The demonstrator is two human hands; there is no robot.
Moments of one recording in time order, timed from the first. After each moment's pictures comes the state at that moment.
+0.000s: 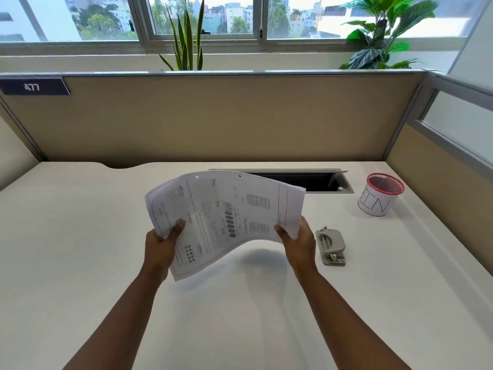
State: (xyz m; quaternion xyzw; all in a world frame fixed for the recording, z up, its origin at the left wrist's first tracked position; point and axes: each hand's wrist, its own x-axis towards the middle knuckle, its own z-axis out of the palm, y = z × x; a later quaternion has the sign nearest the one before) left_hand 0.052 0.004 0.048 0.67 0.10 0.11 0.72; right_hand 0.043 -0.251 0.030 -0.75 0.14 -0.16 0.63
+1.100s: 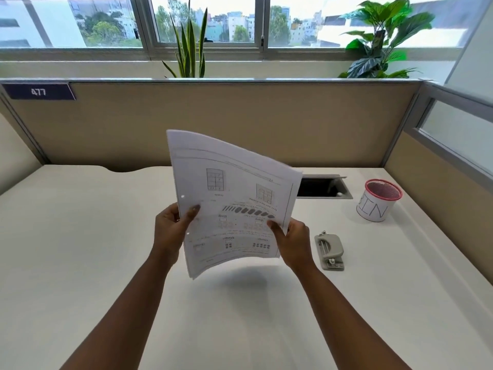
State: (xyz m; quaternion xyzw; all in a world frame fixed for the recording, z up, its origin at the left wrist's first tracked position) left_hand 0.061 -0.017 0.090 0.67 0.01 0.10 0.73; right_hand 0.040 -0.244 0.063 -0.81 0.01 -0.17 0.56
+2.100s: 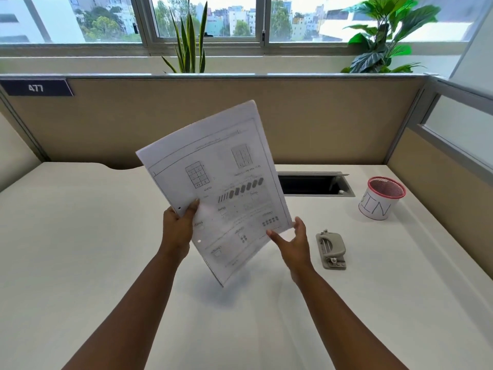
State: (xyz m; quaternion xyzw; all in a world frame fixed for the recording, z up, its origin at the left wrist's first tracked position) left_hand 0.075 -0.034 0.083 0.61 0.04 0.13 0.78; right_hand 0.041 -0.245 0.039 -0.73 0.18 -0.05 0.65
